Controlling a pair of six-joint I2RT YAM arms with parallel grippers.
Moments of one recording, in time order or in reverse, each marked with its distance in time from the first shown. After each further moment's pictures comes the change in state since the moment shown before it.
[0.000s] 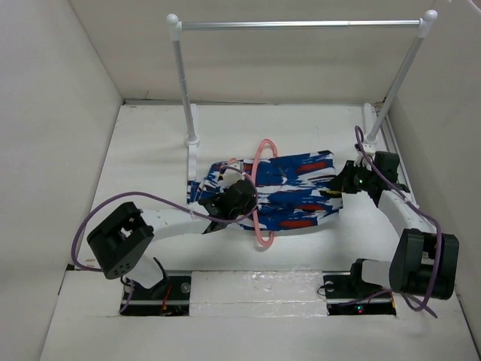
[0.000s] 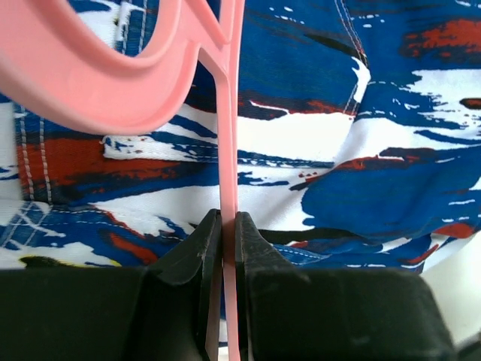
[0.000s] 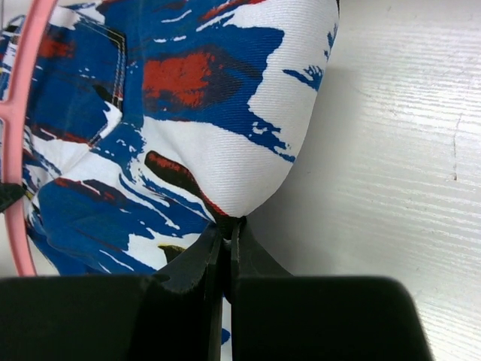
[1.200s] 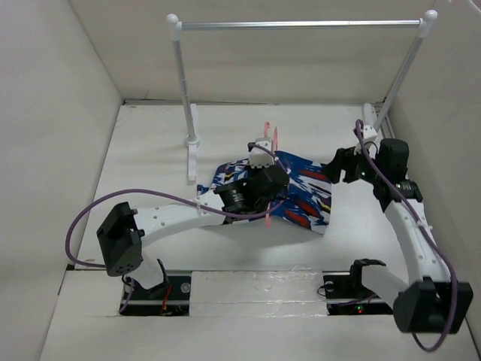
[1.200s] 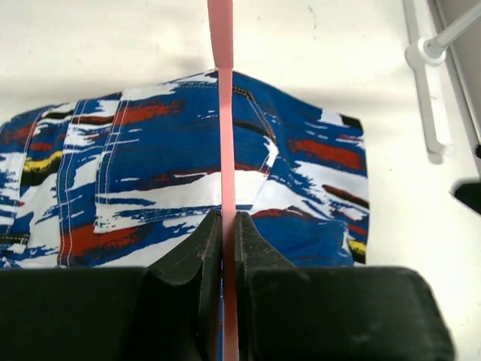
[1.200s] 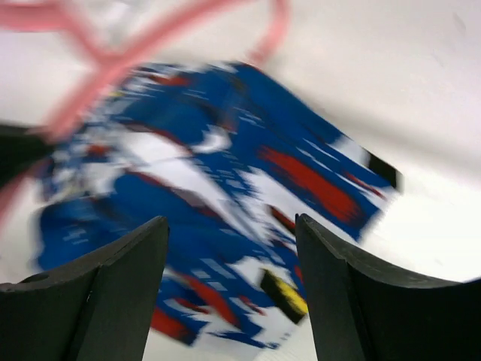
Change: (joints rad) left arm -0.192 0.047 0.492 -0.340 -0.380 0.192; right arm 0.108 -0.201 0.173 -0.187 0.037 -0.102
